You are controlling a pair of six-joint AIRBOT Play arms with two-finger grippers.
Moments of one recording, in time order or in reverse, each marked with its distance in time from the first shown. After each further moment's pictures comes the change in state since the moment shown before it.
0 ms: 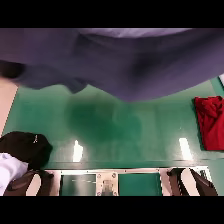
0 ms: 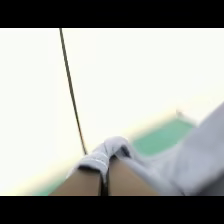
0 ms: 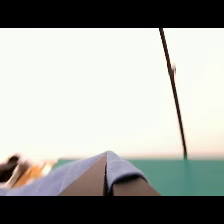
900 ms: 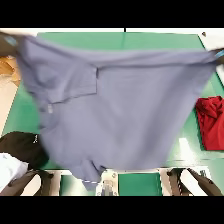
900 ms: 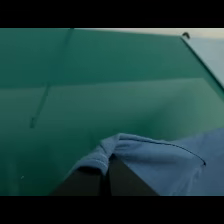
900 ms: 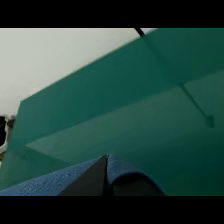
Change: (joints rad) left arm -0.082 -0.278 -0.561 0.079 0.064 -0.059; right arm 0.187 -0.214 -0.644 -0.156 -0.211 -0.048
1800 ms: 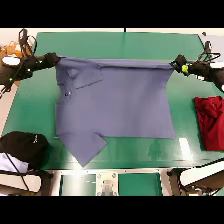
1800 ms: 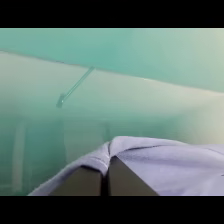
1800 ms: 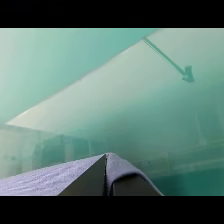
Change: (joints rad) left arm -0.130 -0.670 0.183 -0.098 0.446 0.121; right arm 0.153 -0.803 0.420 0.037 -0.229 -0.121
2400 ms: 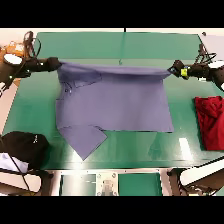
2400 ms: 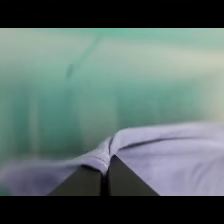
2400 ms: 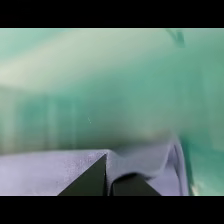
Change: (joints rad) left arm 0.000 -0.021 0.042 0.291 -0.182 -0.153; right arm -0.010 -0.008 0.013 -0.212 0.187 0.073
